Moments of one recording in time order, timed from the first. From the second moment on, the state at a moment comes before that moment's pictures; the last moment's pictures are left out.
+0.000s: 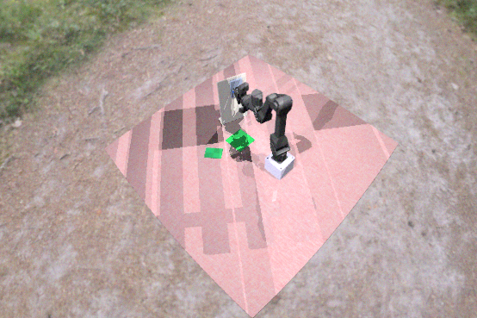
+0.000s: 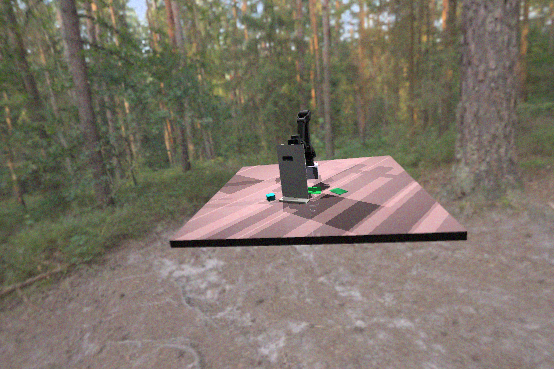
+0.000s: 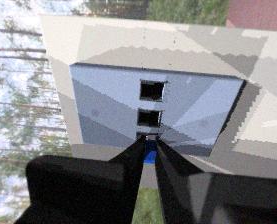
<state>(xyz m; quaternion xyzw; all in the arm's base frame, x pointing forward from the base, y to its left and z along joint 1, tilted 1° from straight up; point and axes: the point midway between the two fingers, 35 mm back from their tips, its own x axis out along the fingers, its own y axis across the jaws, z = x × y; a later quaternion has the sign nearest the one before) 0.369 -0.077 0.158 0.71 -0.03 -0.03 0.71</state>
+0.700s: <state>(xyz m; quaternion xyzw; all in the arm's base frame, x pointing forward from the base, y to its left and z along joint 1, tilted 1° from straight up) 0.362 -0.076 0.159 0.71 -0.03 -0.03 0.71</state>
